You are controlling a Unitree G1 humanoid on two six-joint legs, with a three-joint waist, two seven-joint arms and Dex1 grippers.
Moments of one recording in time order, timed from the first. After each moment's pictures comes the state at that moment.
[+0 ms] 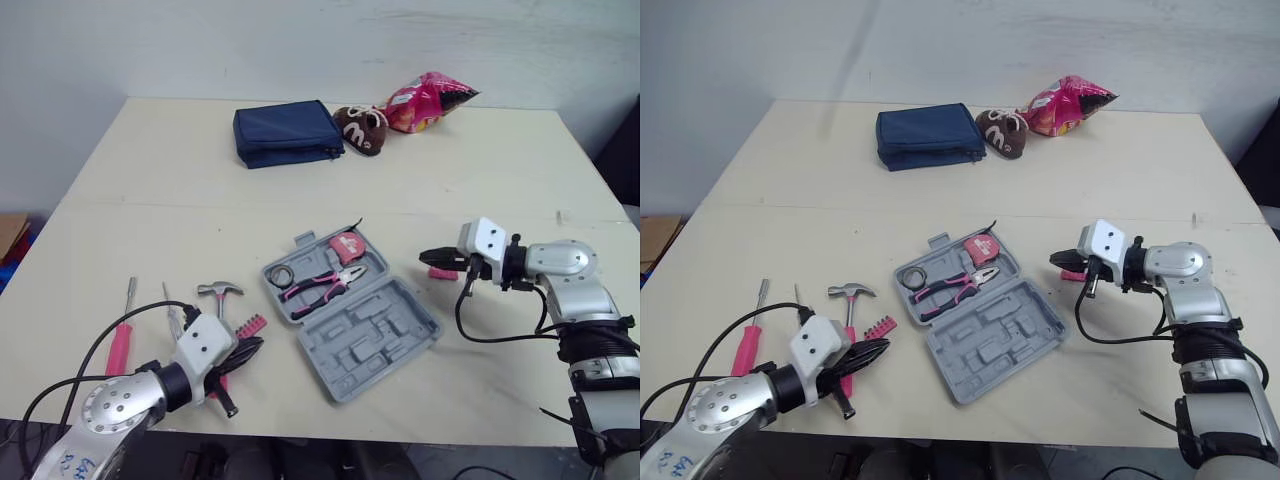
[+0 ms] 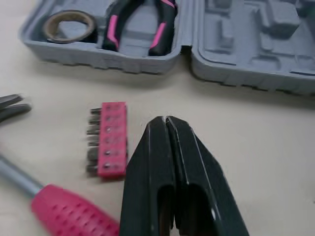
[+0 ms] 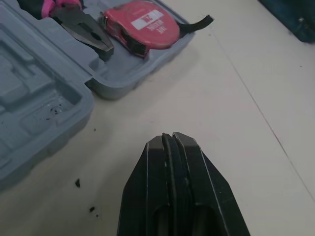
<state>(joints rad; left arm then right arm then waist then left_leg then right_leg) 0.29 0.66 0.04 -0.72 -0.34 0.57 -0.51 -0.64 -0.71 0.07 0.59 0.09 -0.23 1.21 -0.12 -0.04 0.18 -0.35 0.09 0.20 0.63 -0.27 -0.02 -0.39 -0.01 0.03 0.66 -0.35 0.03</state>
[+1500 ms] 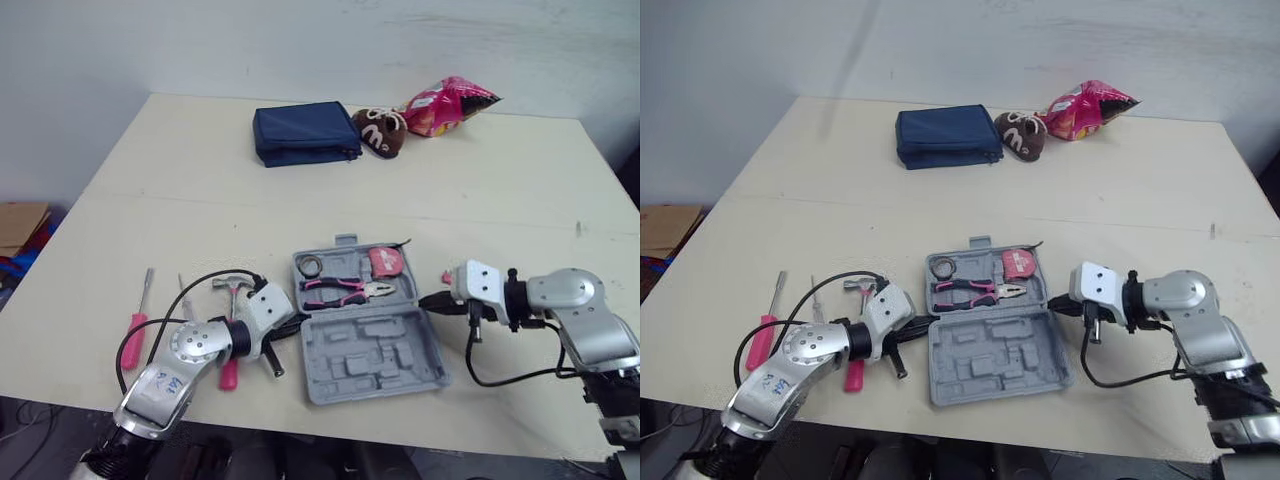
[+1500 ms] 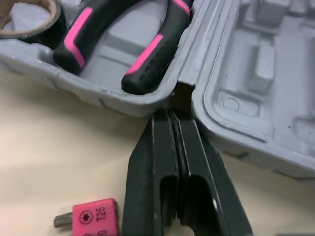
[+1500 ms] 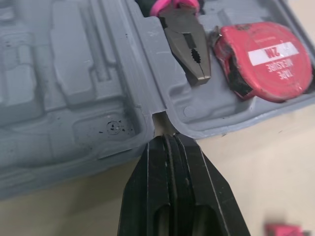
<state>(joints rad) -0.18 0.55 -0.26 -0.37 -0.17 0.59 -0.63 -0.27 -0.85 0.04 0.00 0.15 0.11 1.28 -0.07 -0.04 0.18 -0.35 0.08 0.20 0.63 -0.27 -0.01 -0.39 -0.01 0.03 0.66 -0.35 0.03</state>
